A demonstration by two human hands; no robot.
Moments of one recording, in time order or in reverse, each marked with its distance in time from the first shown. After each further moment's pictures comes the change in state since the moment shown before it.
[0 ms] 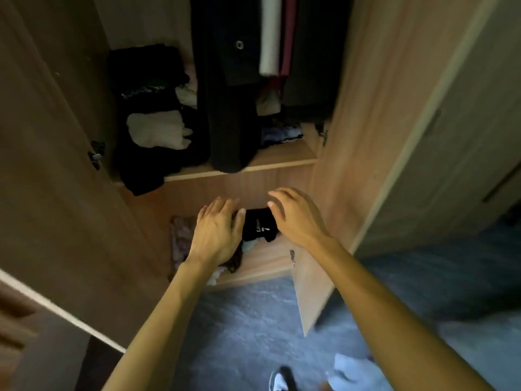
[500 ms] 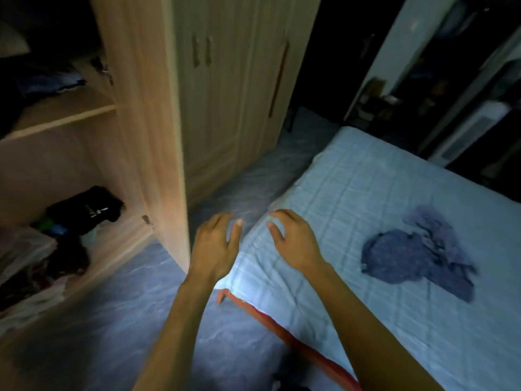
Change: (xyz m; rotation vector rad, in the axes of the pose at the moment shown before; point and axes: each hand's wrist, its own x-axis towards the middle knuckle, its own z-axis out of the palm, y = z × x) left_hand -0.195 0.199 0.096 -0.580 -0.420 0.439; right_hand -0.368 0.005 -0.128 -0.194 0.175 0.805
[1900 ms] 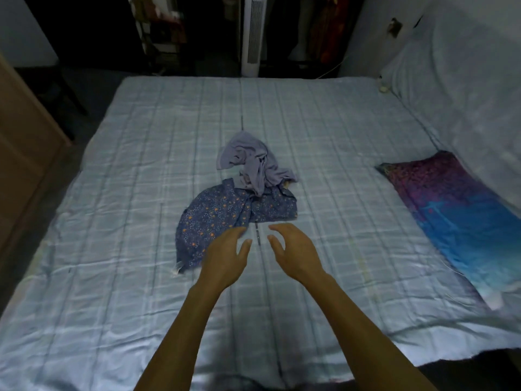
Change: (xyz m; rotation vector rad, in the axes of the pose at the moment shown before) left_hand 0.001 0.405 0.593 -0.097 -0.813 0.282; right_hand -0.239 0.557 -0.291 0.044 0.242 0.780
